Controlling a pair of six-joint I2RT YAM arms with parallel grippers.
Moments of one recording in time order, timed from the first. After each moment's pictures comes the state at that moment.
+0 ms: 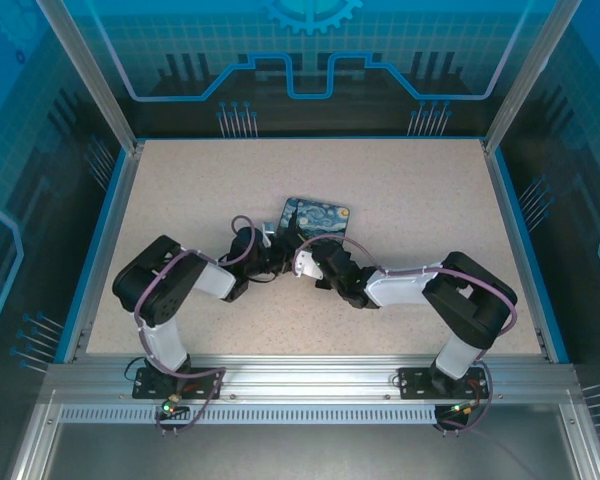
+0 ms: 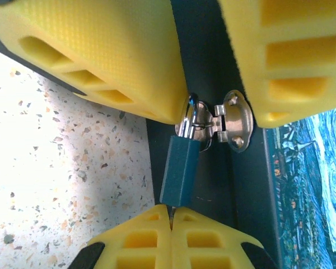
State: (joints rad) left arm -0.50 1.81 0.56 0.86 0.41 -1.50; right arm 0.85 1.68 0.73 0.20 0.39 -0.67
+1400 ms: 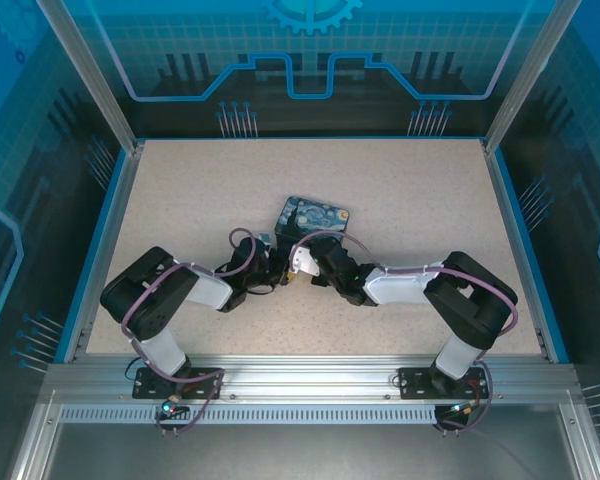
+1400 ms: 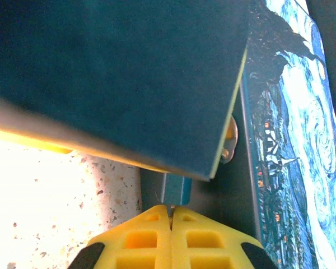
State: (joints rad) left arm -0.57 1.71 0.49 0.75 0.27 -1.51; right arm 0.85 1.68 0.76 0.20 0.36 -0.65
